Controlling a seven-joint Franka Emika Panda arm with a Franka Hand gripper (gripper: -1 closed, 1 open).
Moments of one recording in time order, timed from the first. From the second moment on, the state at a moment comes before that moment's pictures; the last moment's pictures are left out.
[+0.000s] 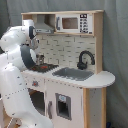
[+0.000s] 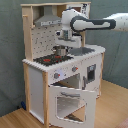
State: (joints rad) arm -1.72 -0.38 2.21 -1.35 0.22 1.58 -0.50
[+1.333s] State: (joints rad) arm -1.67 -0.11 2.21 -1.62 0.01 1.61 -0.53
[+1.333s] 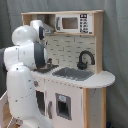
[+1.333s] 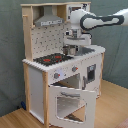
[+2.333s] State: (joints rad) arm -1.66 0.11 2.22 -1.79 -0.17 1.67 -0.51
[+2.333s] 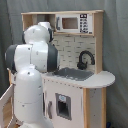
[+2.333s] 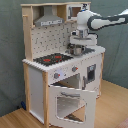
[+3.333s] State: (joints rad) arm -1.68 0.23 2.15 -1.92 -0.34 1.76 -0.47
